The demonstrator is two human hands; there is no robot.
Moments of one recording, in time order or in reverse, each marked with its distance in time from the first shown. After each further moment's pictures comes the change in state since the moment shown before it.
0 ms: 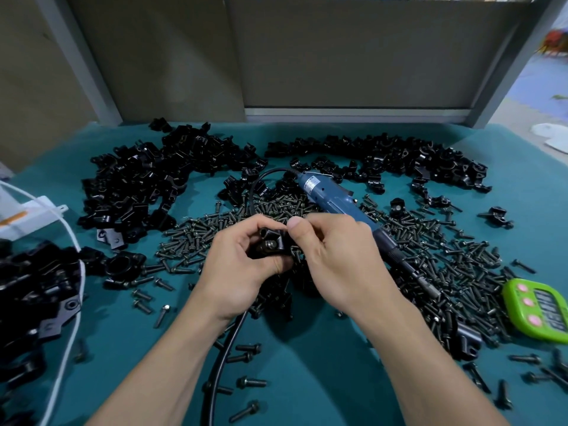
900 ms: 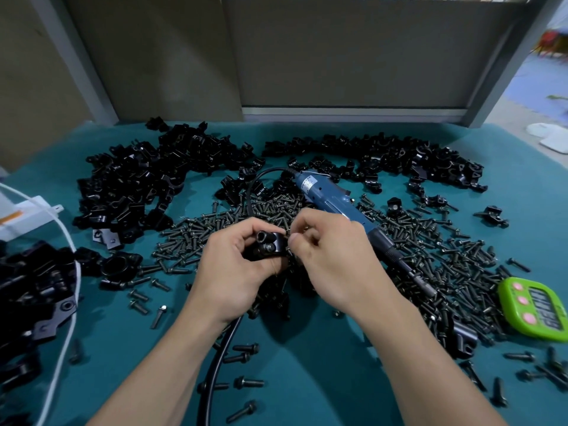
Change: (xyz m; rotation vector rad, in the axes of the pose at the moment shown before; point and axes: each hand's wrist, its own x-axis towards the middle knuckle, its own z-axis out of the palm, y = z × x) left_hand -0.002 -0.002 0.000 0.124 0.073 0.019; right_hand 0.001 0.003 0.001 0.027 -0.057 0.005
